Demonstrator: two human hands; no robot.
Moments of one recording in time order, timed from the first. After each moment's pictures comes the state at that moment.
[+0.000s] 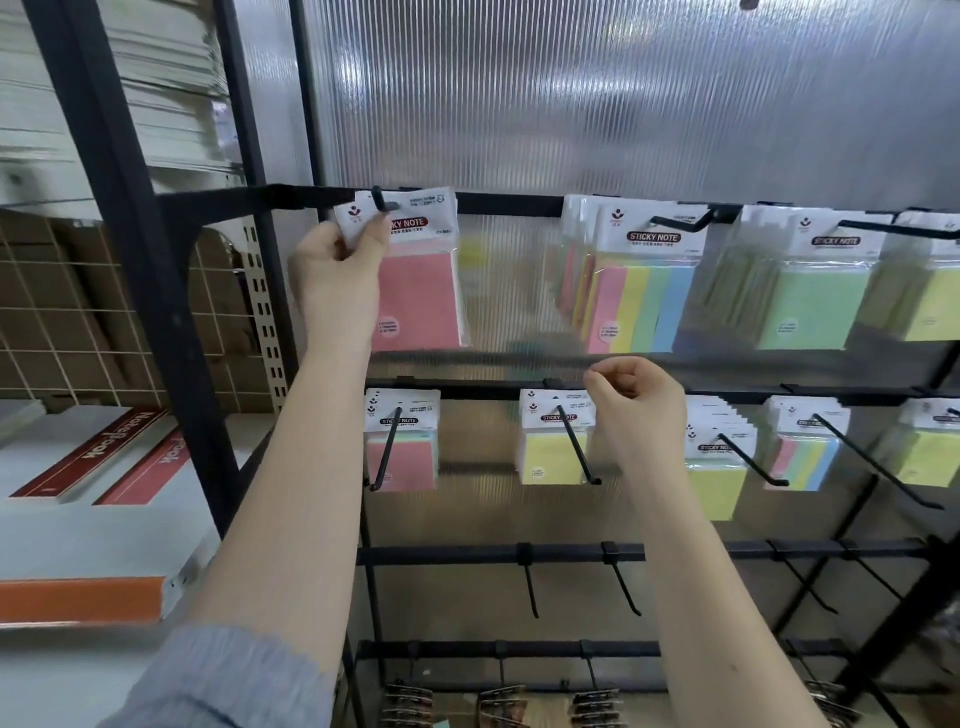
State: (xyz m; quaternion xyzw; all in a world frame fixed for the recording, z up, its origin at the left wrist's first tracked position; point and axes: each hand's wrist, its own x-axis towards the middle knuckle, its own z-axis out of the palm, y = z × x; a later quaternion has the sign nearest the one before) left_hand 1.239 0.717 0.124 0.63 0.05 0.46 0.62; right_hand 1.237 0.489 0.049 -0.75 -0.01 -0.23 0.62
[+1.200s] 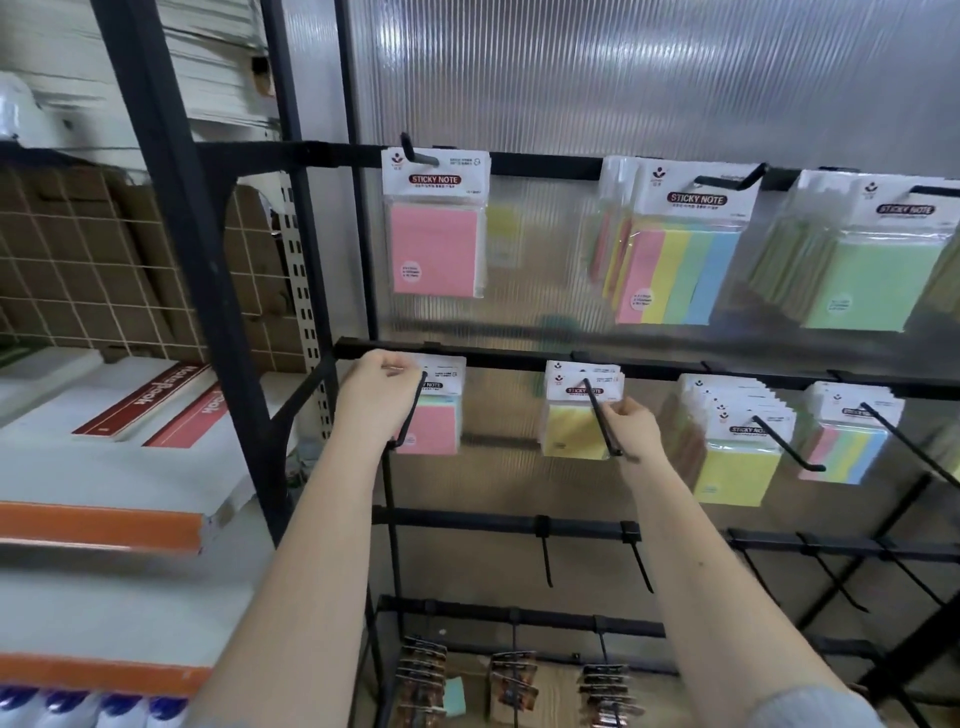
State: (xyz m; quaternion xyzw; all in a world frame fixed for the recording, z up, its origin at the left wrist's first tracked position) left_hand 1.201 0.712 0.023 0.82 0.24 0.21 0.48; right_hand 1.304 0.487 -0.033 -0.81 0.05 -0.01 0.59
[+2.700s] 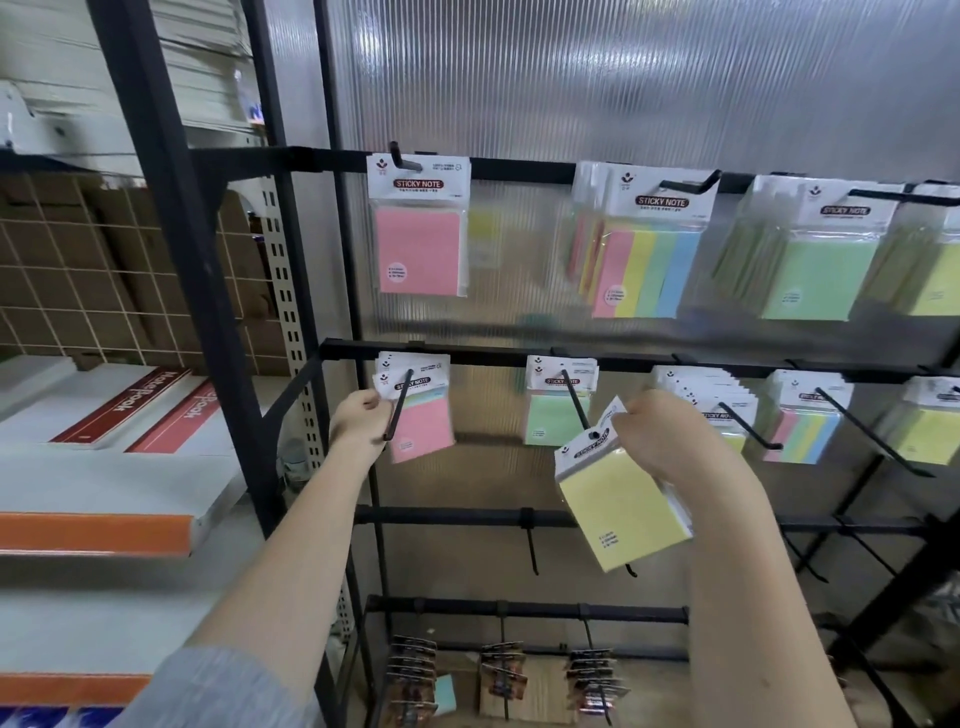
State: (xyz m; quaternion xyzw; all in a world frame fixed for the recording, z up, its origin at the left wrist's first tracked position) left_hand 1.234 0.737 -0.038 0.75 0.27 0.18 0.58; right_hand 1.200 0.459 0.052 -0.97 -0.01 0.02 0.26
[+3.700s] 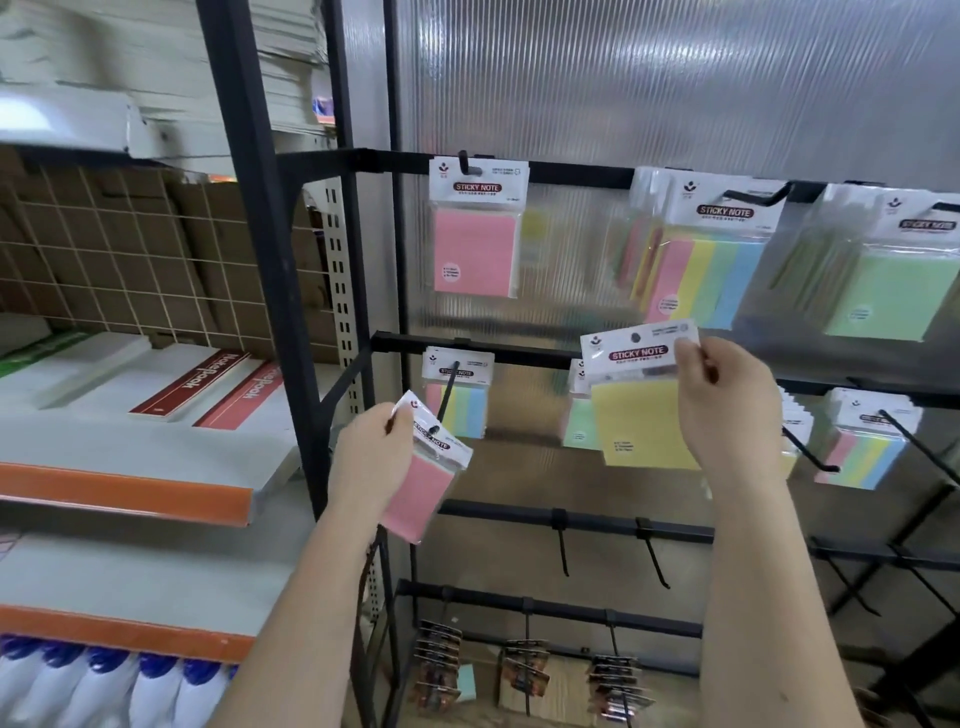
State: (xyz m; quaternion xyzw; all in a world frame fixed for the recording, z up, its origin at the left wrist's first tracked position) left_hand 1.140 0.723 -0.014 0.85 0.23 0.23 0.42; right_hand 1.186 0.476 0.069 -0.87 -0.05 -0.27 0.42
